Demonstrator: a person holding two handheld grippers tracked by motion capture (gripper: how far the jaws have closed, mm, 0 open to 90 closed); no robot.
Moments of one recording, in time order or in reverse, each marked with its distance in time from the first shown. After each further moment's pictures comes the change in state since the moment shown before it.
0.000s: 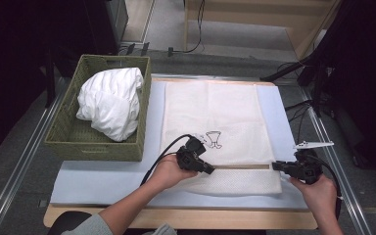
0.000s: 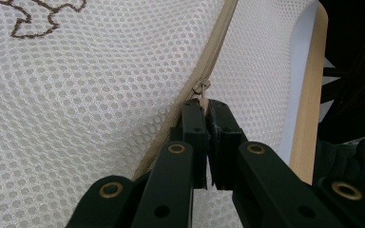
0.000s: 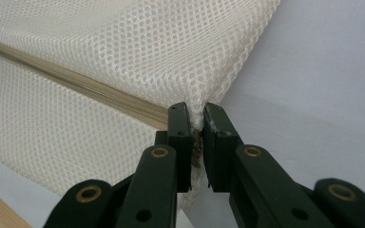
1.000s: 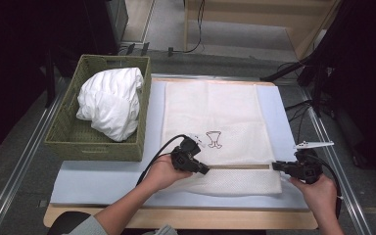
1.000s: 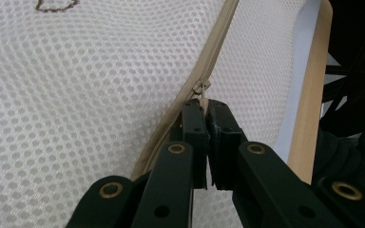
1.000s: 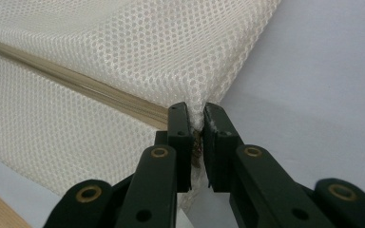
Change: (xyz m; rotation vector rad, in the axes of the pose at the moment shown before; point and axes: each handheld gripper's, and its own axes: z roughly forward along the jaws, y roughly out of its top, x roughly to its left) left arm 0.002 -0.010 -0.013 0.007 0.020 -0.008; right arm -0.002 0.000 0.001 0.005 0.011 0.002
